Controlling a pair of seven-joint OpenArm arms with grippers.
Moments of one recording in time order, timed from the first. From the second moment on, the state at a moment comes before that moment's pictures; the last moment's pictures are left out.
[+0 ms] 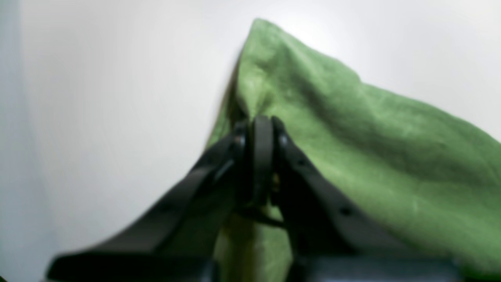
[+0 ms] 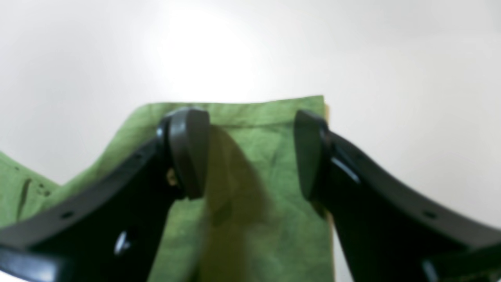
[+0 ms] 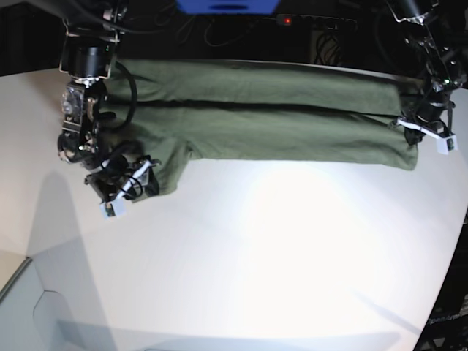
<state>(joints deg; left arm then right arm) 10.3 -13.1 -34.6 79.0 -22.0 -21.8 30.8 8.8 6.2 14.3 68.4 7.5 33.9 -30.3</state>
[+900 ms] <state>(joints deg) 10.2 -13.1 -34.6 79.0 -22.0 -21.8 30.8 10.2 9.4 14.7 62.5 8.0 33.9 -23.7</state>
